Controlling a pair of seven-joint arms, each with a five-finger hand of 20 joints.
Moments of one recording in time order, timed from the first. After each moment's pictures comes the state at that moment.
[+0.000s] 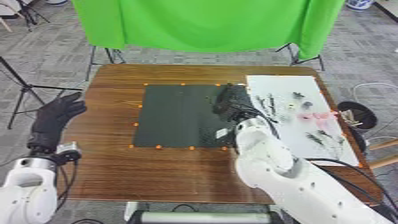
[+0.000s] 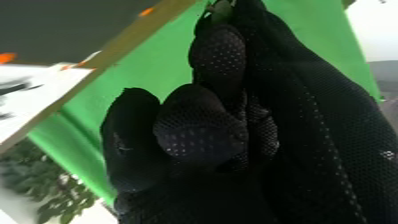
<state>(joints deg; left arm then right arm) 116.1 -55.3 -102.1 -105.3 56.5 7.7 12.6 -67.9 -57.6 38.7 -107.1 -114.3 17.6 39.5</state>
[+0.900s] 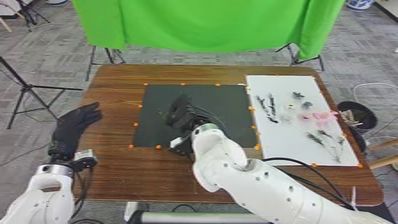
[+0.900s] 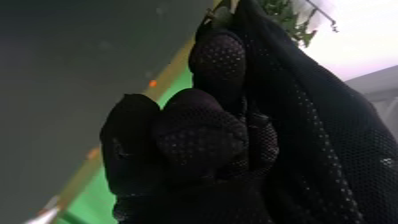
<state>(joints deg) 114.8 -56.5 -95.7 -102.9 56.5 8.4 15.1 -61.9 -70.0 28.3 -98.9 -99.5 22.6 37.5</state>
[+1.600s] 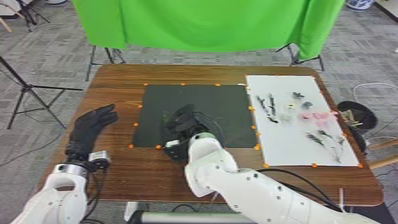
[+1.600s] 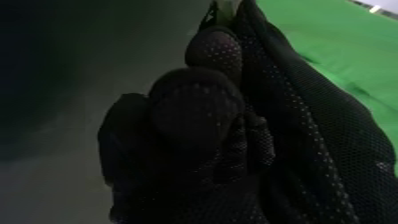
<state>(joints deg) 112.6 -57.6 -91.5 -102.4 55.9 6.2 14.7 -62.2 -72.7 25.2 -94.4 -88.1 39.0 37.8</state>
